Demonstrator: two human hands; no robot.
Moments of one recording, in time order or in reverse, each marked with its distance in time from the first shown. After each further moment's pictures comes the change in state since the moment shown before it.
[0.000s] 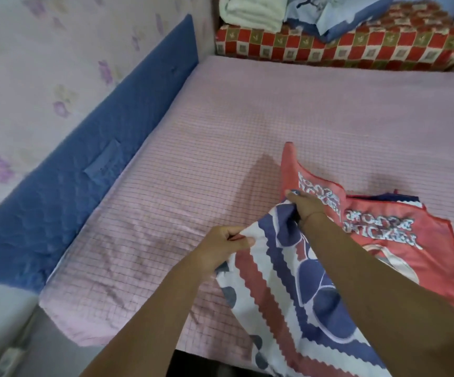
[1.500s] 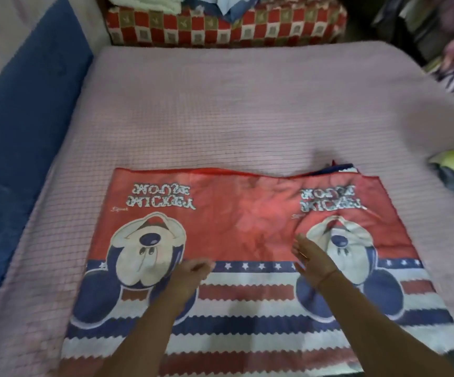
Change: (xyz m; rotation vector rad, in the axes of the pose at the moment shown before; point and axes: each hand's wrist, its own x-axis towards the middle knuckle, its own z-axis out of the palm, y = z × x) left_hand 0.118 -0.063 -0.060 0.297 -0.081 -0.137; right_hand -0.022 0.099 -0.073 0.294 0.209 0.257
